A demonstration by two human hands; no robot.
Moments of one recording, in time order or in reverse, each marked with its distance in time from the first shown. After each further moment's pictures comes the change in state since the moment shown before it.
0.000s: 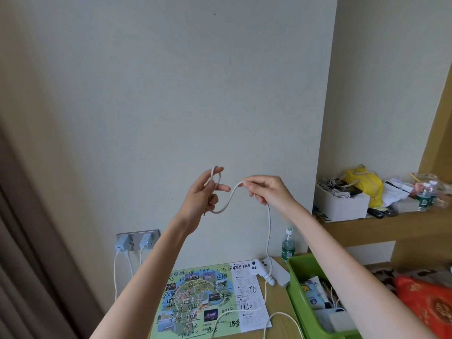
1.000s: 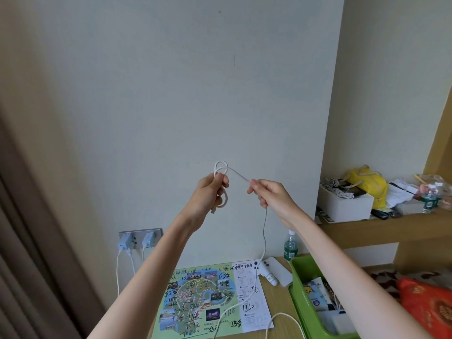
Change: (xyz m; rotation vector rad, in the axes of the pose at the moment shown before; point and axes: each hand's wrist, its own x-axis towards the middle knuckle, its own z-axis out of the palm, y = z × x) left_hand -0.003 0.017 0.011 0.103 0.052 -0.045; right_hand -0.004 0.007 0.012 -0.019 0.091 0.113
